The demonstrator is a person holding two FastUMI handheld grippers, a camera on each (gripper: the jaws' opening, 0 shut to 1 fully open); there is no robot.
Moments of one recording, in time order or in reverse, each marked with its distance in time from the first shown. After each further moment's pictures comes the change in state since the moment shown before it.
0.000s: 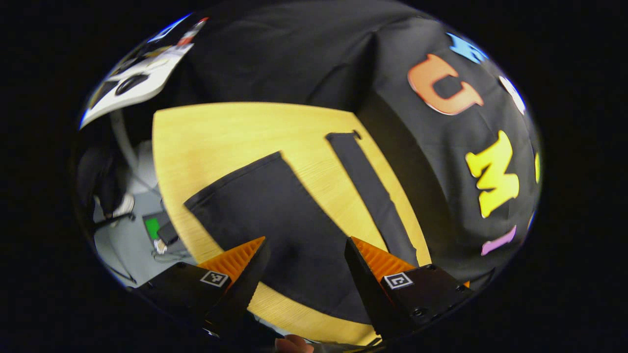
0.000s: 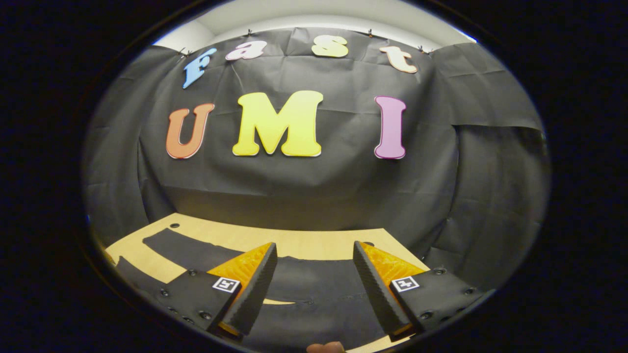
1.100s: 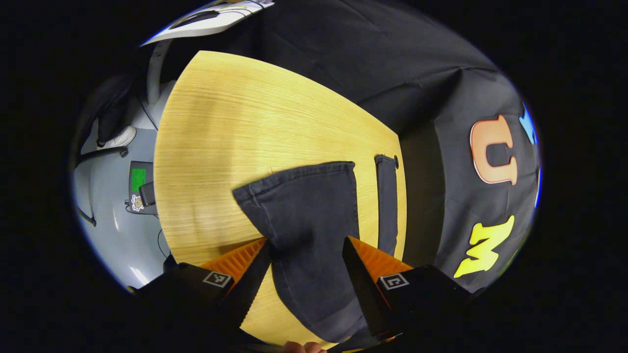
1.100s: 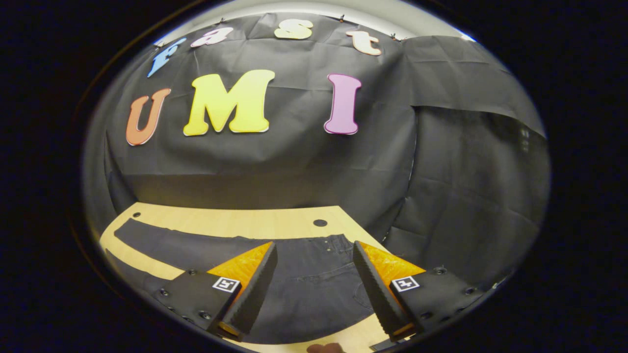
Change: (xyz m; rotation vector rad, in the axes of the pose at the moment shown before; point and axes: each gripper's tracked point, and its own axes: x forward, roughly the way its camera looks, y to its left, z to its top) left arm 0.052 0.015 0.037 -0.270 0.022 -0.032; right arm -0.004 -0.094 -0.035 0.036 0.116 -0.254
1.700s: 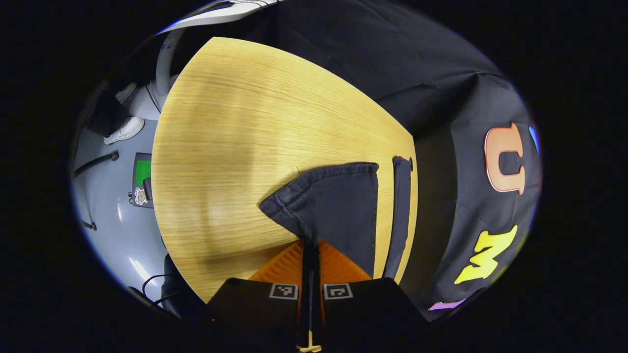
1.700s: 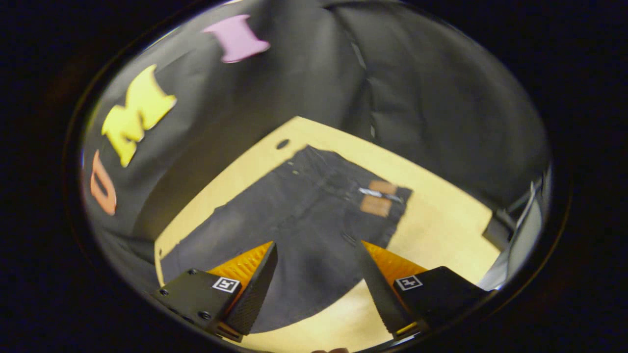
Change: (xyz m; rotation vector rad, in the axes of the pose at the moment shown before) left arm 0.012 0.021 0.000 -0.092 0.028 0.044; right arm 0.031 -0.088 -0.138 0.667 0.638 -0.089
